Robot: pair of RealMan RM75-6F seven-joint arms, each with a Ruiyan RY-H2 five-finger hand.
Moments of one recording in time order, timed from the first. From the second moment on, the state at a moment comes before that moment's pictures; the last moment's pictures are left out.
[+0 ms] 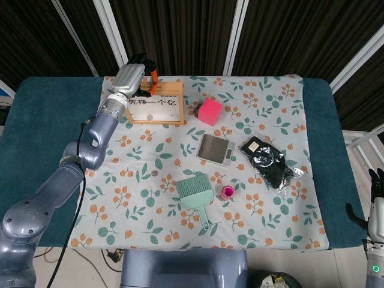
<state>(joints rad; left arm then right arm) -1.27 -1.69 -0.34 -0.47 1.26 0.53 -0.52 0.01 -1.16 0.20 -1.73 -1.23 1.56 -0.16</state>
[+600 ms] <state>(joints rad) -1.28 -1.72 -0.30 -0.39 1.31 0.52 -0.61 0.01 -1.17 0.20 -1.73 -1.22 1.56 -0.17</state>
